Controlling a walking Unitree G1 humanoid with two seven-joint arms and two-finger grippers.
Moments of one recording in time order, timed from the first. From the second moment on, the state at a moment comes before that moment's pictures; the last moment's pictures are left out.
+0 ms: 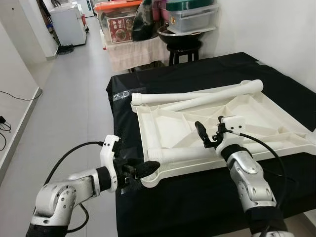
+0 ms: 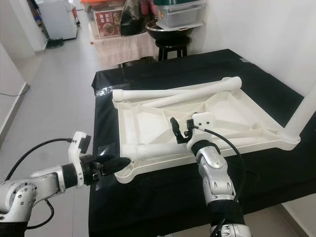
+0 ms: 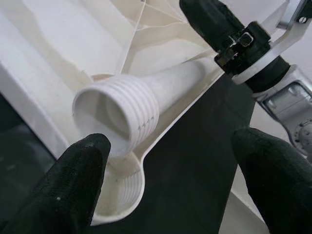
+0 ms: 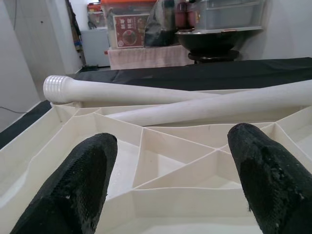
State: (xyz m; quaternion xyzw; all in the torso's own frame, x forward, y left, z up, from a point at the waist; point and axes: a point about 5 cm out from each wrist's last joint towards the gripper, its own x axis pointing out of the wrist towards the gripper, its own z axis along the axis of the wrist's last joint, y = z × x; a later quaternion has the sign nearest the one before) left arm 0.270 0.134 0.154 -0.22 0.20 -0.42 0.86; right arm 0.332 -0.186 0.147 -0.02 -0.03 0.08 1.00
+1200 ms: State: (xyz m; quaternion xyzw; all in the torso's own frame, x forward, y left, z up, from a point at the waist) left arm 0.322 0.082 0.141 -0.32 0.27 -0.46 0.78; right arm 0.331 -0.171 0.155 -0.02 -0.05 0.09 0.99
